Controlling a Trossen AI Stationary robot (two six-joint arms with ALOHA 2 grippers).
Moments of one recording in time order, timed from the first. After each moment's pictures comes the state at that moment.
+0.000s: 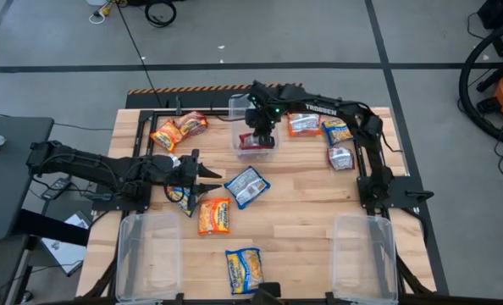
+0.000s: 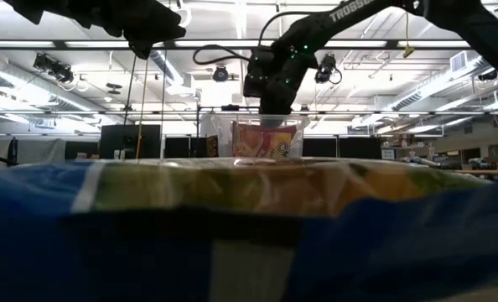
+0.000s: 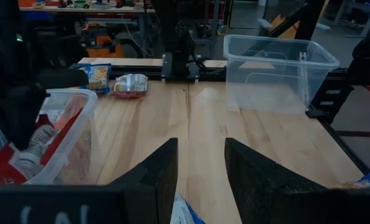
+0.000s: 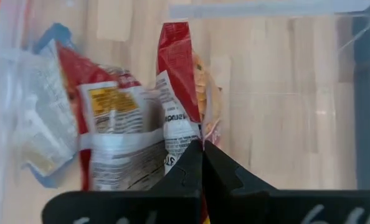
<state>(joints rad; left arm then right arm) -0.12 0.93 0.55 0.16 -0.14 -0.06 -0.51 2.07 1.84 -0.92 -0.31 -0.48</state>
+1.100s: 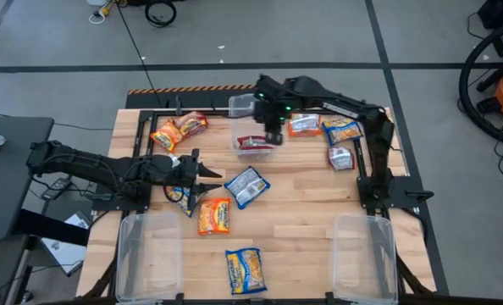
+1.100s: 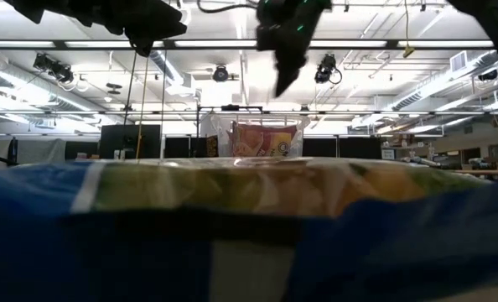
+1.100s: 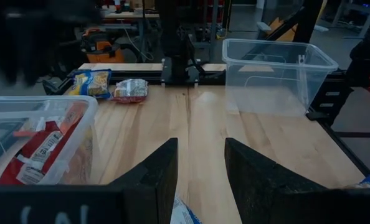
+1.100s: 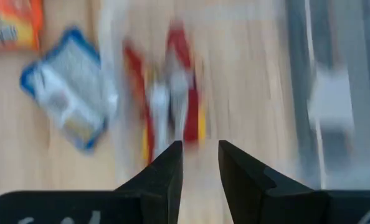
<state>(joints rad) -0.12 0.93 0.56 0.17 -0.13 -0.04 -0.40 1.92 2.02 -1.28 -0.06 -0.30</state>
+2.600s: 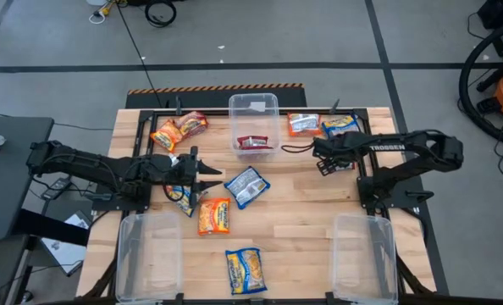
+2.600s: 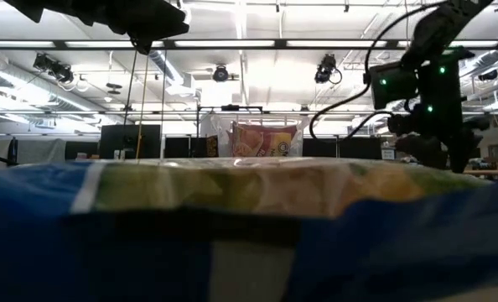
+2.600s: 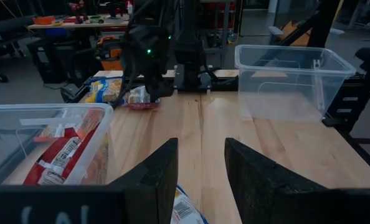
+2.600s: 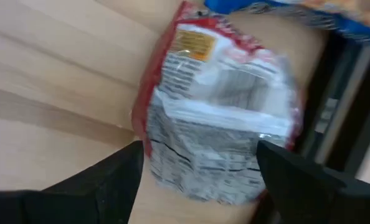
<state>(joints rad) -0.12 0.93 0.55 0.20 -0.19 -0.01 -0.41 1.28 0.63 -0.95 0.33 0.78</state>
